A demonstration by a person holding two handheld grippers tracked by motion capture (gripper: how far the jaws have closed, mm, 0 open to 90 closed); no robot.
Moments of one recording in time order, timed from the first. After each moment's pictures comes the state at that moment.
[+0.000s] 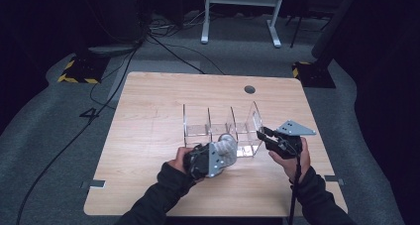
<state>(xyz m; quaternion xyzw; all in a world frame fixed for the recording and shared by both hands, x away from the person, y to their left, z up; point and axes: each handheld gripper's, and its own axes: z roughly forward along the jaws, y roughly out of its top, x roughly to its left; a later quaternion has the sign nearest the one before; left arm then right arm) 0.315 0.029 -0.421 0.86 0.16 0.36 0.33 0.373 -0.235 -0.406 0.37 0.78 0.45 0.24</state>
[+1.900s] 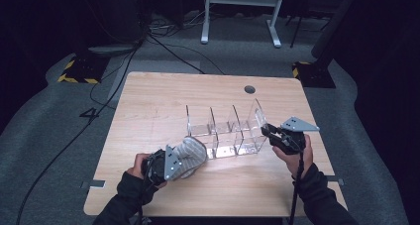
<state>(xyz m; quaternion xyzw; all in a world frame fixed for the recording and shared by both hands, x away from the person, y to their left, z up) 0.296 0.149 -0.422 0.85 0.25 0.34 0.30 0.385 -0.247 -0.407 0.38 0.77 0.44 0.25</state>
